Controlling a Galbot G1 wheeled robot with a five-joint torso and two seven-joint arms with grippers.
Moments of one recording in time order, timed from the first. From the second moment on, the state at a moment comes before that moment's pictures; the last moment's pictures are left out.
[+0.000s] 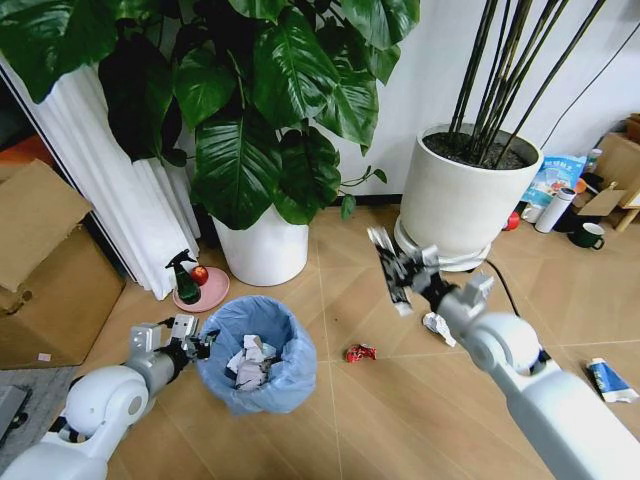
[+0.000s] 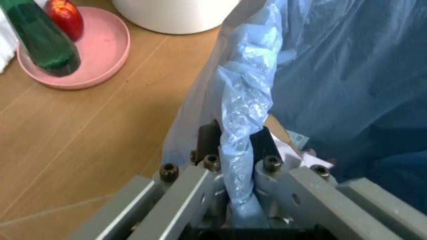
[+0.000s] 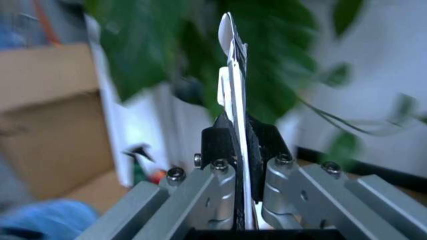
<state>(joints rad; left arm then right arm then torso) 1.29 -0.90 -0.47 -1.95 -0.73 0.69 -0.02 -0.93 0.94 0.19 1.96 0.71 -0.19 -0.17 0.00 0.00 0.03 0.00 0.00</state>
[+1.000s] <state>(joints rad) 1.13 -0.91 -0.36 -1.88 -0.79 0.71 -0.05 -0.65 1.17 -0.29 1.81 0.68 -0.19 -0.16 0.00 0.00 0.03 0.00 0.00</state>
